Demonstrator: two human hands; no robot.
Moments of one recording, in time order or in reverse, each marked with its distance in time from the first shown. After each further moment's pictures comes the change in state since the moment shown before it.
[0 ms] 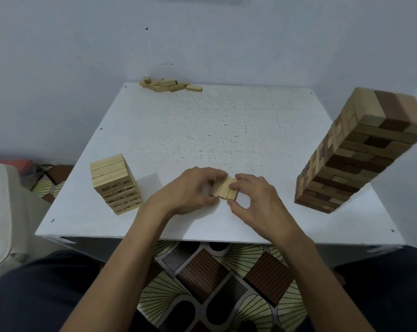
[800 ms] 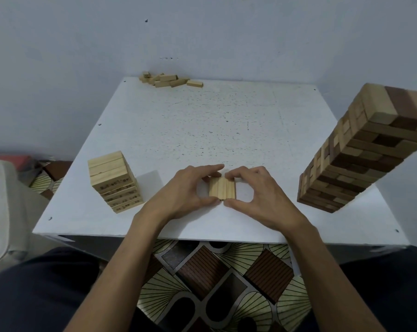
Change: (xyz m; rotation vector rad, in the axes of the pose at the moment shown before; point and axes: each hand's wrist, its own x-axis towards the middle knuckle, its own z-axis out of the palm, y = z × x) left_hand -0.009 -0.014 0.010 -0.110 0.138 -0.003; right_hand 0.012 0.008 -0.010 0.146 -0.134 0.012
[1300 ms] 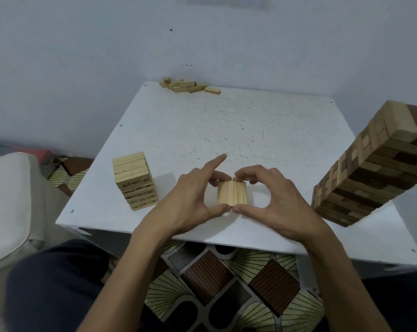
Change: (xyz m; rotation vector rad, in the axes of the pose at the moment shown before) left_hand -0.038 0.028 -0.021 -0.009 0.099 0.003; right_hand -0.010 -0.035 -0.024 0.000 -0.026 -0.078
